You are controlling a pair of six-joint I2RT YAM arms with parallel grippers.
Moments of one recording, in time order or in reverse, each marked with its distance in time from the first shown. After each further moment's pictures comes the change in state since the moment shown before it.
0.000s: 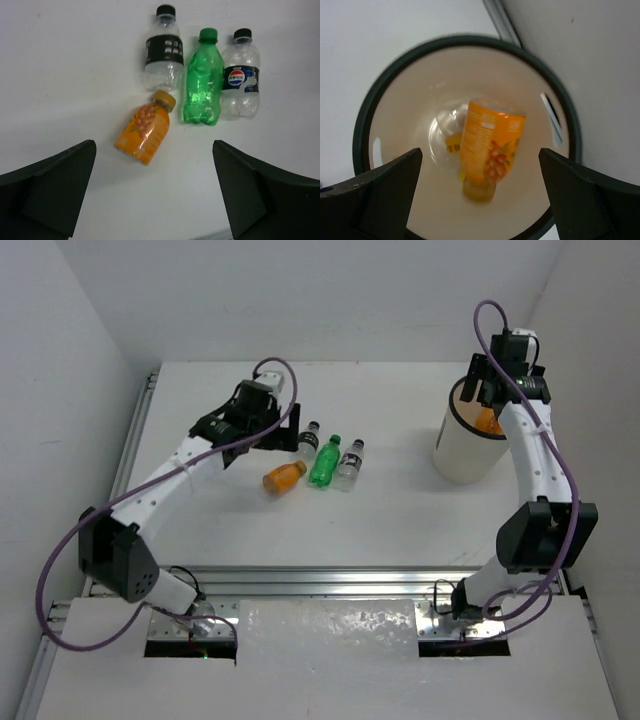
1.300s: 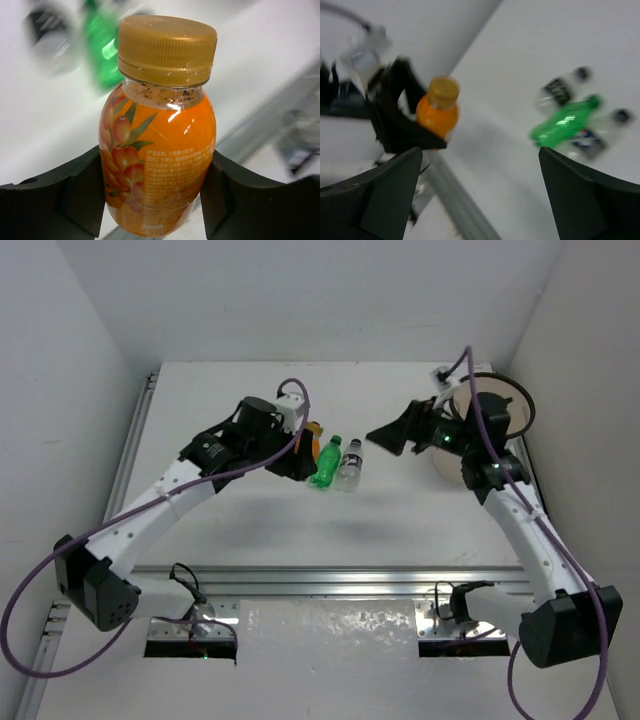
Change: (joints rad) left arm -0.127 -0.051 -0.006 -0.143 0.197 0.105; right arm 0.185 -0.456 -0.537 0.491 -1.065 0.290
